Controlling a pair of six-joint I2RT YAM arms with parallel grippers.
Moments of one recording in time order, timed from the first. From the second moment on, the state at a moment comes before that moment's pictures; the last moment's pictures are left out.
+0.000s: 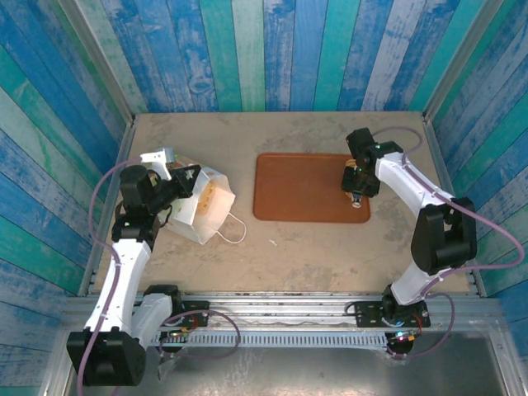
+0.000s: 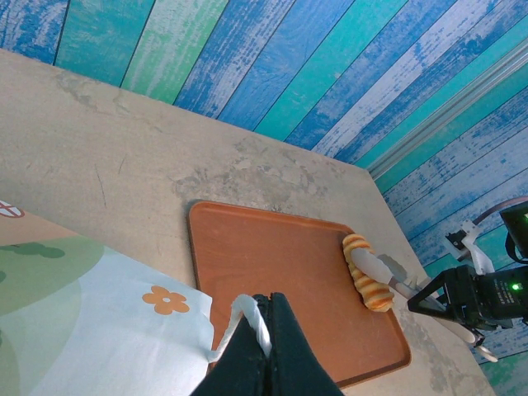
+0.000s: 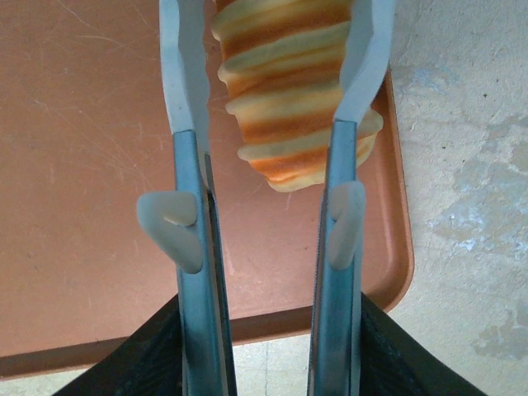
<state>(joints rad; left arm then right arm) 0.02 0.88 0.70 -0.11 0.57 -0.47 0.27 1.67 1.30 -0.97 0.08 0.52</state>
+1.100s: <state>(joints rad) 0.03 0.74 0.67 -0.11 0.48 -0.45 0.27 1.20 0.96 -0.61 -0.23 0.47</state>
